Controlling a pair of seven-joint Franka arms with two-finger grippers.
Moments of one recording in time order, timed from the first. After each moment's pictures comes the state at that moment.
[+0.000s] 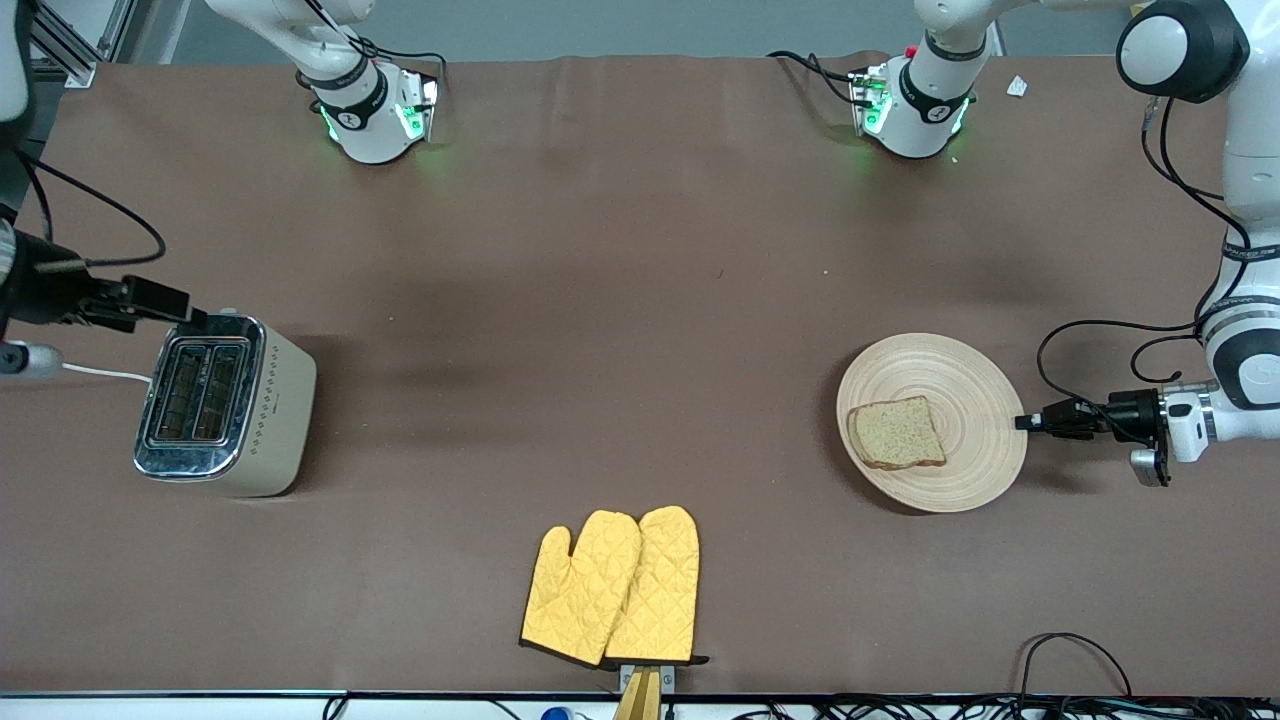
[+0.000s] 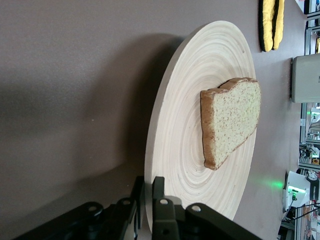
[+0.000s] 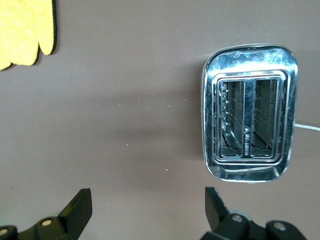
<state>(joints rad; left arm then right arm) 0.46 0.85 -0.08 -1.49 -0.70 1.76 0.91 -0.04 0.19 0.00 -1.47 0.17 1.55 0.02</state>
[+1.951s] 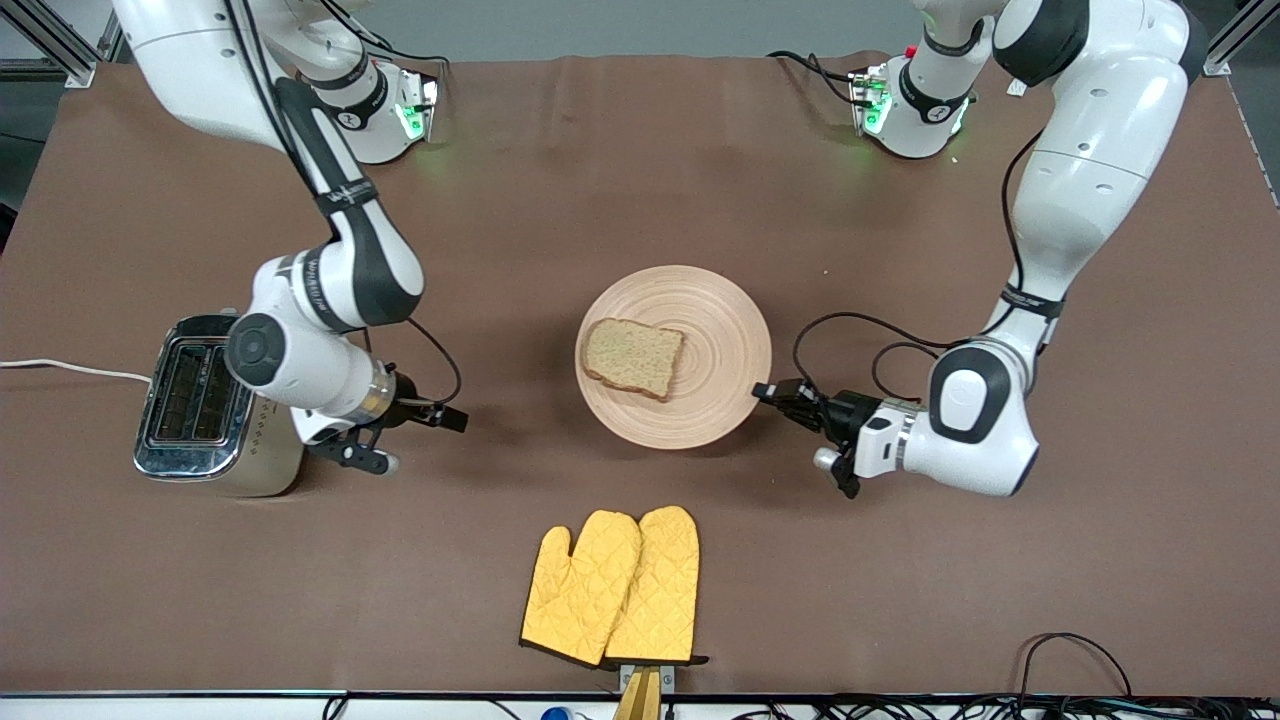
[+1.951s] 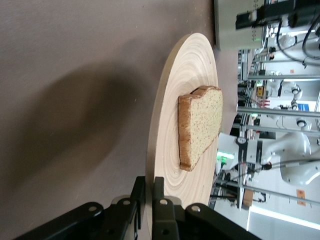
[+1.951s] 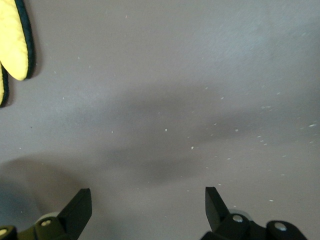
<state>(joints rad) -0.01 0.85 -0.32 -1.45 -0.84 1.84 0.62 0.29 0.48 0.01 -1.80 0.26 2.29 0.43</state>
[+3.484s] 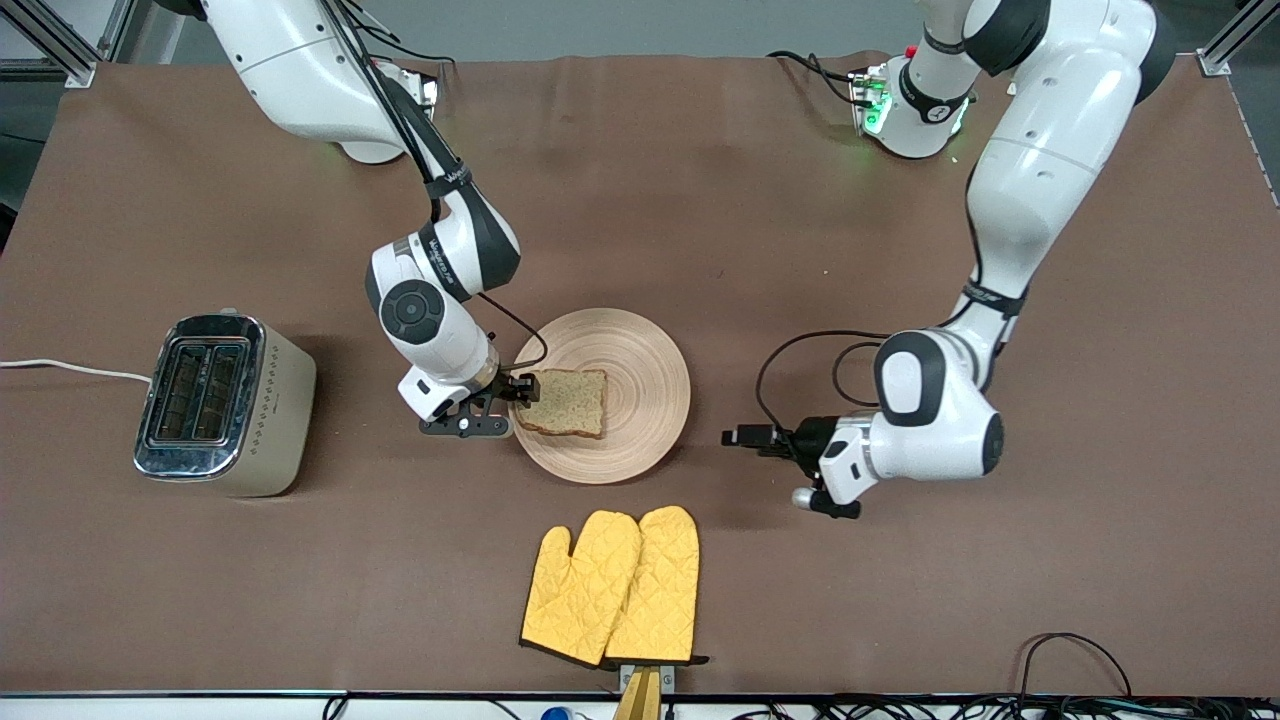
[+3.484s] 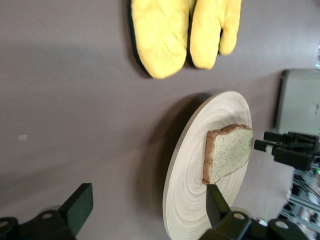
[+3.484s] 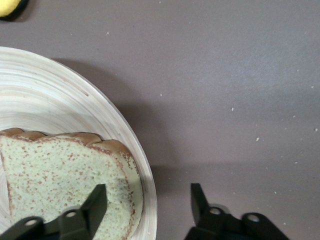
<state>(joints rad) -0.10 0.80 -0.30 -1.43 -0.69 2.17 0.20 0.48 0.54 0.00 -1.84 0.07 2.41 0.46</state>
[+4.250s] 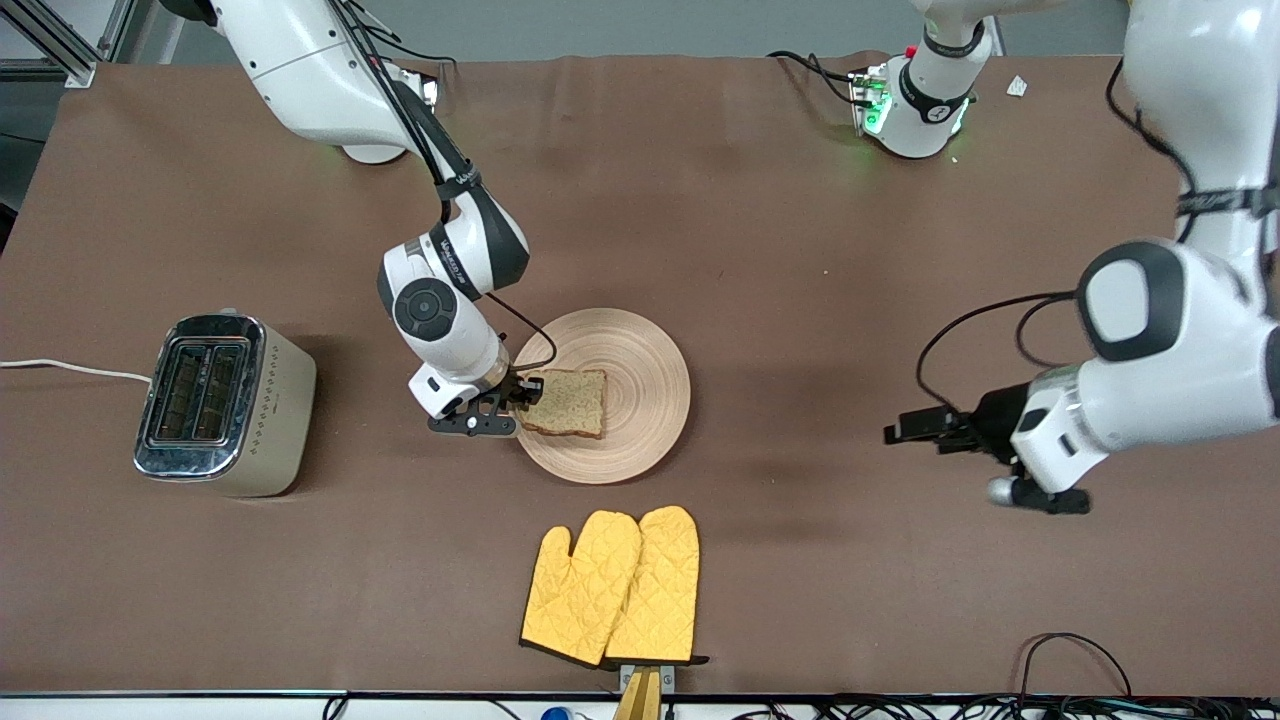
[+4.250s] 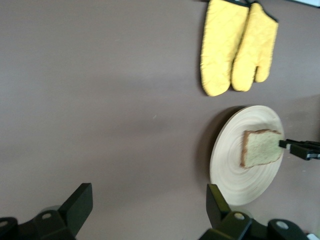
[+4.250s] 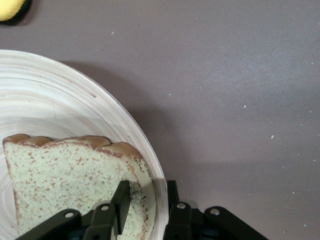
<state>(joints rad) 0.07 0.44 -0.27 -1.42 -0.32 1.86 -0.04 0.49 0.55 0.00 -1.84 0.07 2.44 0.50</state>
